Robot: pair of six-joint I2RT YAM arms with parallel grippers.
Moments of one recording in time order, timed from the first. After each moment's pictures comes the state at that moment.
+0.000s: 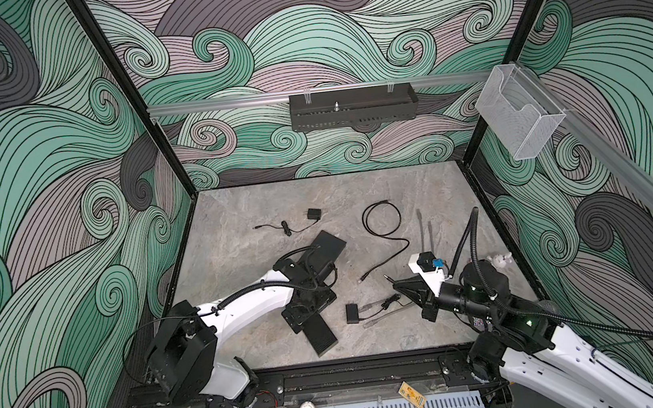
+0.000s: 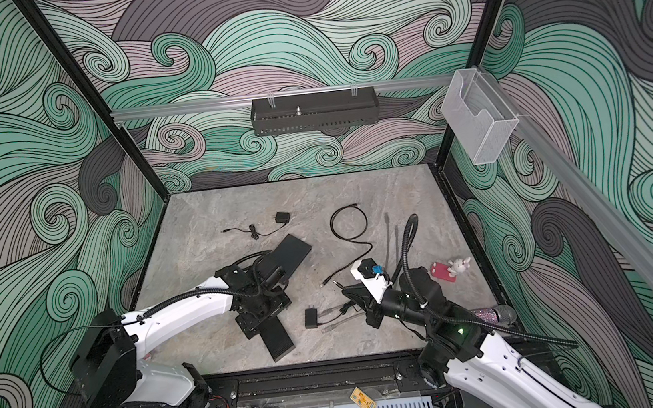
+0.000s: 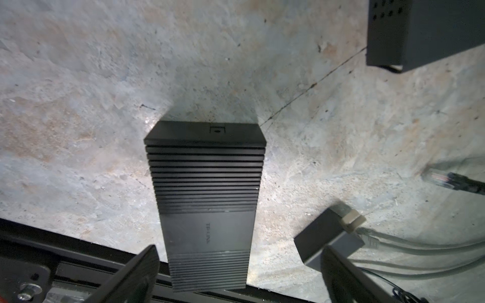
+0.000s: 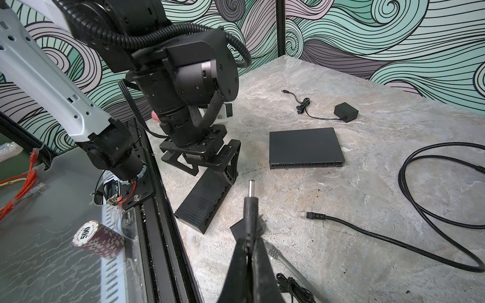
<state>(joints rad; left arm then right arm) -0.82 1.44 0.92 -0.94 0.05 -1.42 0.76 0.47 0.52 -0.39 -0.29 0.03</state>
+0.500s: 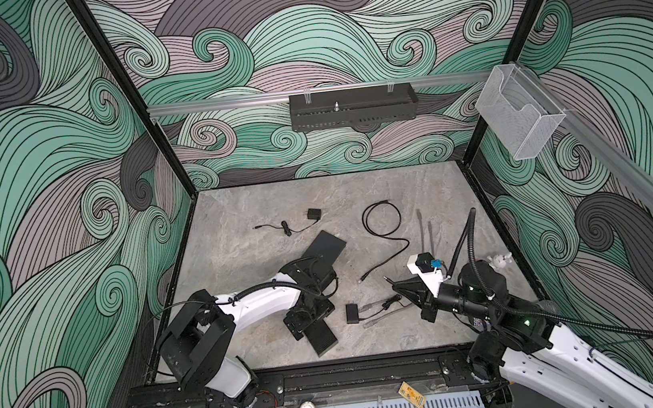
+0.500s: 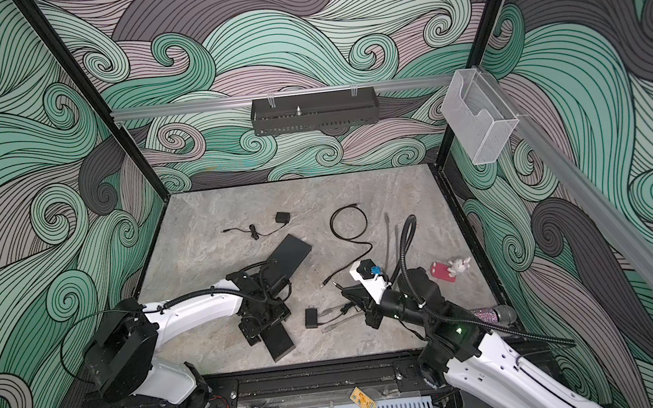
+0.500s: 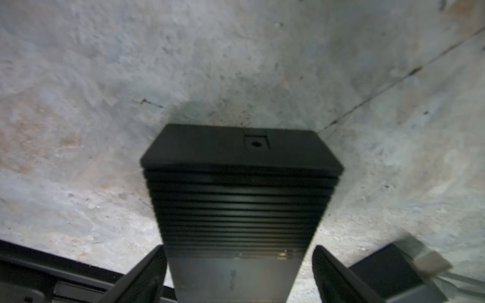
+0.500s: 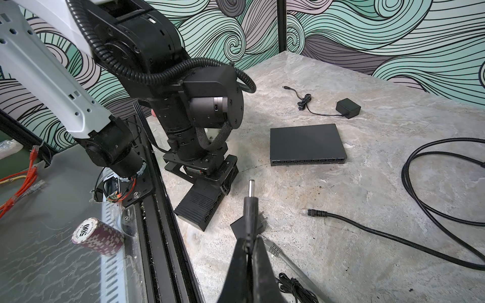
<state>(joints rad) -0.83 1.52 0.85 -0.86 0.07 -1.41 0.76 0.48 0.51 -0.39 -0.30 0.03</state>
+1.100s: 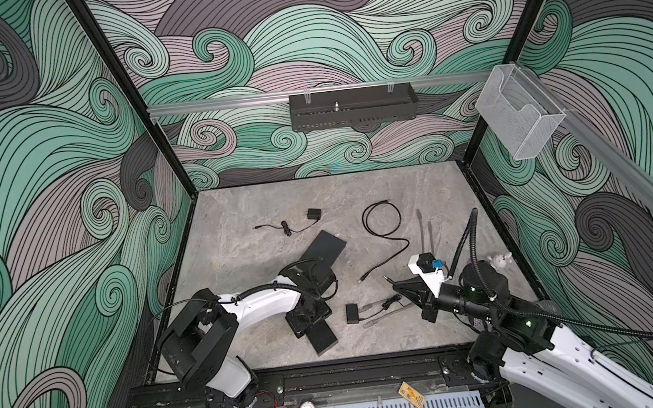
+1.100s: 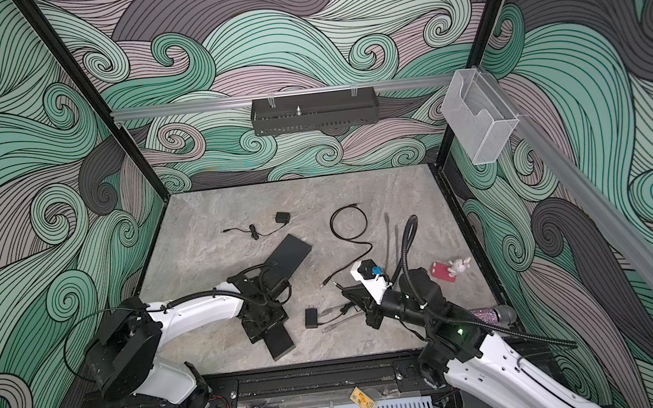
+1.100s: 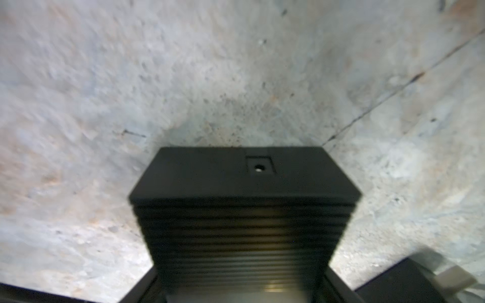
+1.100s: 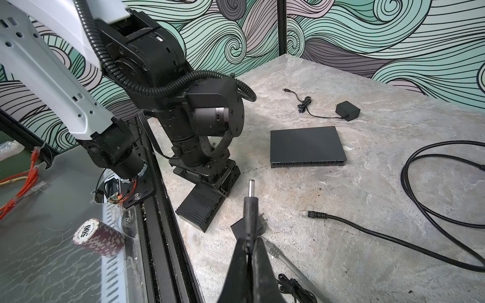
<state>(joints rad) -0.82 1.52 0.81 -0.81 0.01 -1.30 0.76 0.46 0.51 -0.39 -0.30 0.03</state>
